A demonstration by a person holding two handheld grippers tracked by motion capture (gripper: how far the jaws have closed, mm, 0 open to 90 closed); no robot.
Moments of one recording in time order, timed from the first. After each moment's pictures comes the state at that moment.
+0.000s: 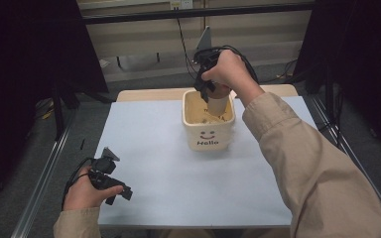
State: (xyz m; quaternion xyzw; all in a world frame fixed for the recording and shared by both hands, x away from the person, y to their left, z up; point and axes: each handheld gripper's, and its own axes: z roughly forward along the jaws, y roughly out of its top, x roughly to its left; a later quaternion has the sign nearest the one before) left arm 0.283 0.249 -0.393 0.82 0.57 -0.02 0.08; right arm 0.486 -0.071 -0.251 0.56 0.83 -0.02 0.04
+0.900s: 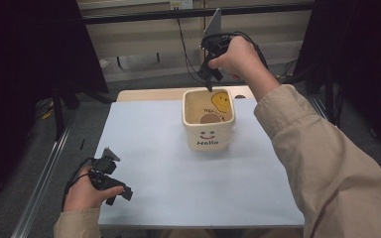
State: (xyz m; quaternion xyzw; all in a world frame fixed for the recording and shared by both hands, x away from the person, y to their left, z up) left arm 0.281 0.247 -0.392 0.82 0.57 -0.02 0.08; right arm 0.472 -0.090 -0.208 0.57 0.82 0.02 0.05
